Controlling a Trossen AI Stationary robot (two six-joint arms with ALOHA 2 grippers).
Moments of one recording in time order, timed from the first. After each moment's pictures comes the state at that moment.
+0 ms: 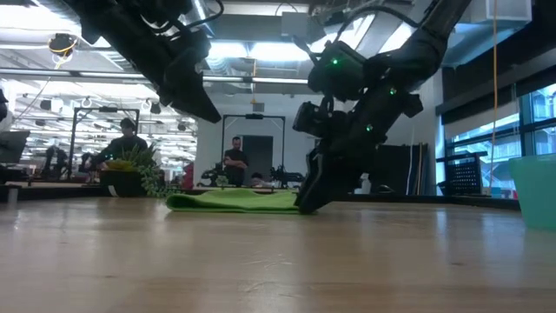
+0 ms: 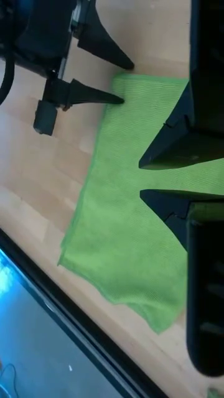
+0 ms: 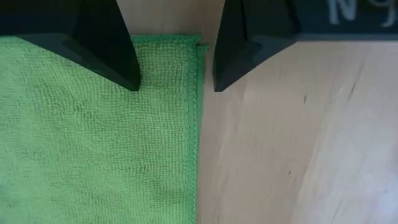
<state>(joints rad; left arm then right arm) 0.12 1.17 0.64 -0.13 -0.33 -0.18 -0.06 1.92 0.92 0.10 -0.06 -0.17</state>
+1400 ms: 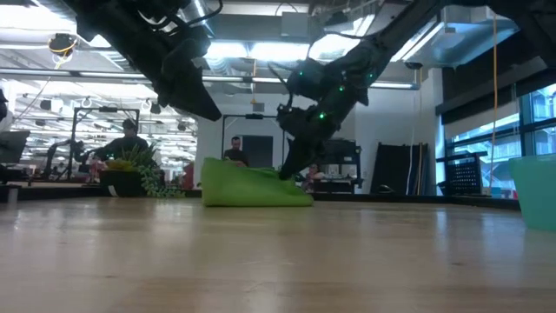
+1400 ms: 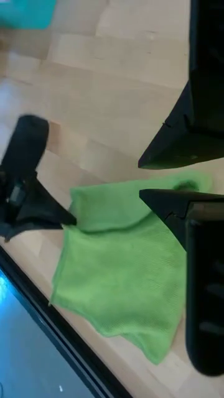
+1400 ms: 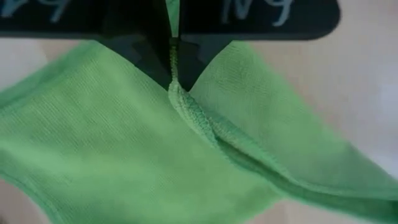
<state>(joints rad) 0.07 1.17 0.64 -0.13 -0.33 -0.26 -0.39 1.97 1.29 -0.22 -0.12 -0.01</state>
